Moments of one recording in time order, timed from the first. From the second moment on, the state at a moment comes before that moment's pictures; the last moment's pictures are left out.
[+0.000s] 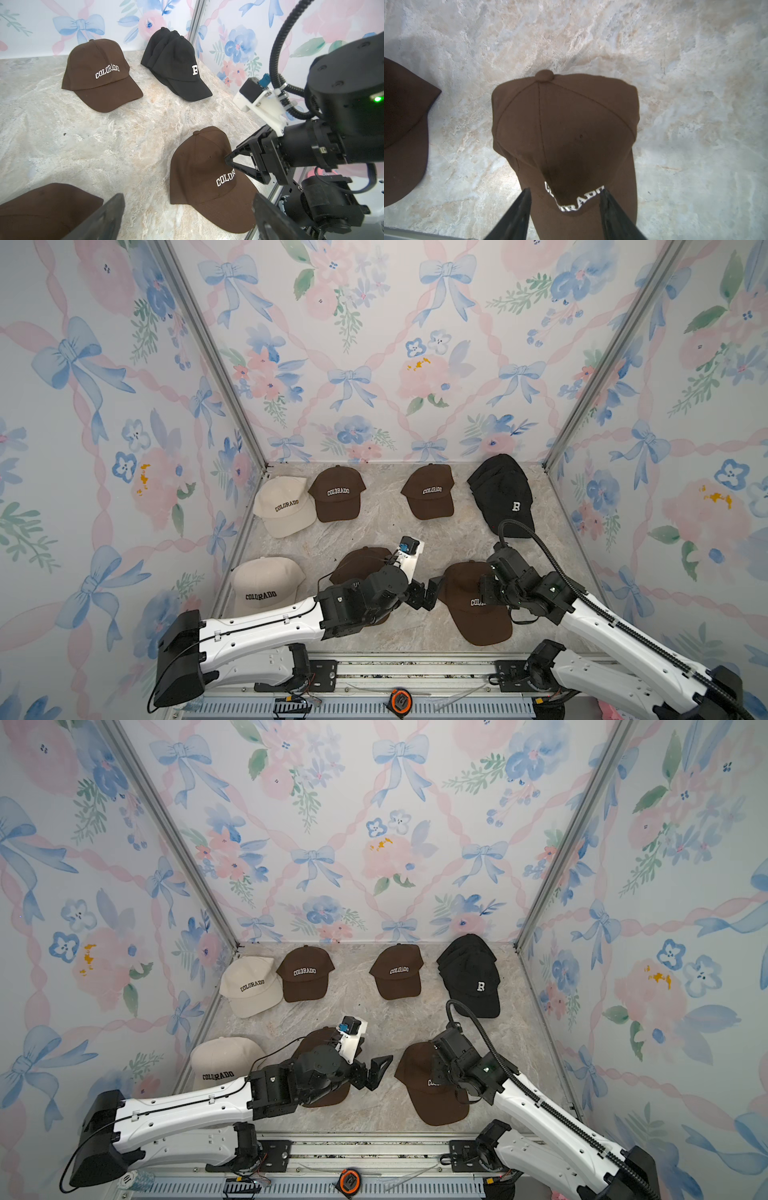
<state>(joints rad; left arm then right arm) -1.20 1.09 0.77 -0.09 -0.37 -0.47 0.71 0.91 0.71 -0.91 0.20 0.67</state>
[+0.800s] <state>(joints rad) -1.20 1.16 0.79 -0.09 -0.39 -0.44 0.75 0.91 0.67 -0.91 0.25 0.74</state>
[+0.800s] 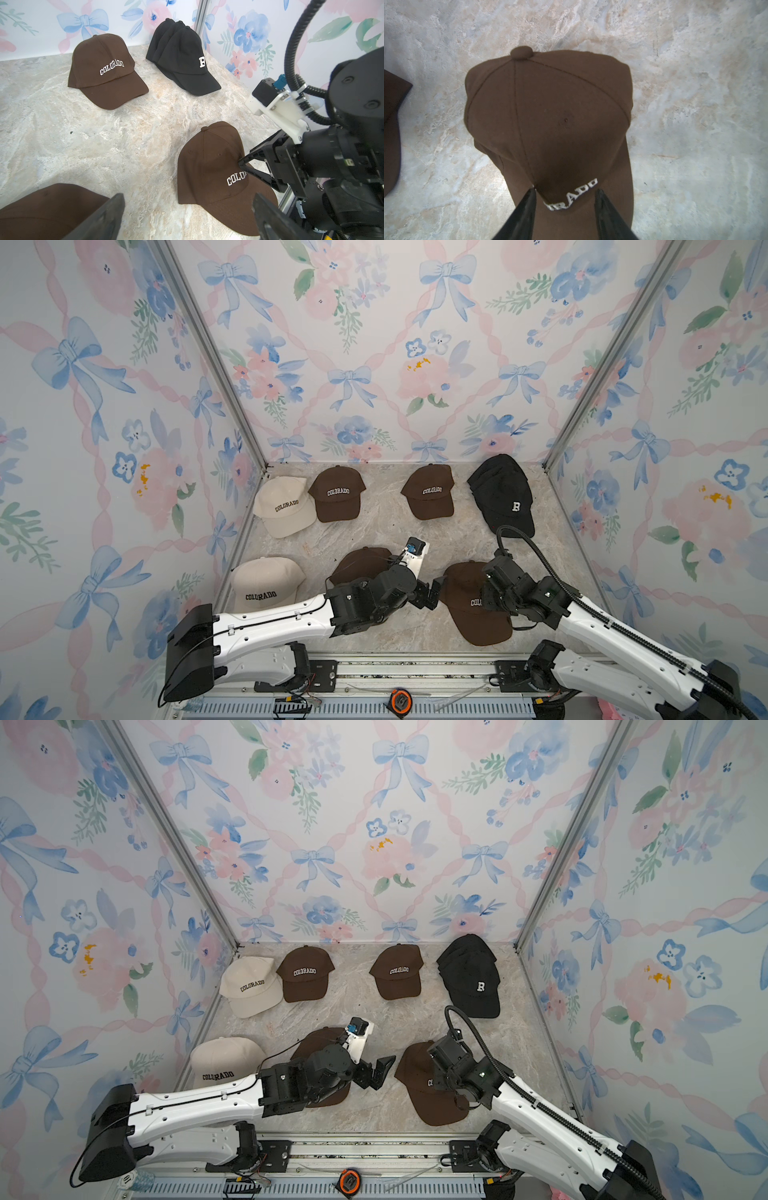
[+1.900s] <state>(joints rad) -1.20 1.10 0.78 -0.09 -0.42 -0.44 0.76 1.00 0.67 -0.87 0.25 0.73</state>
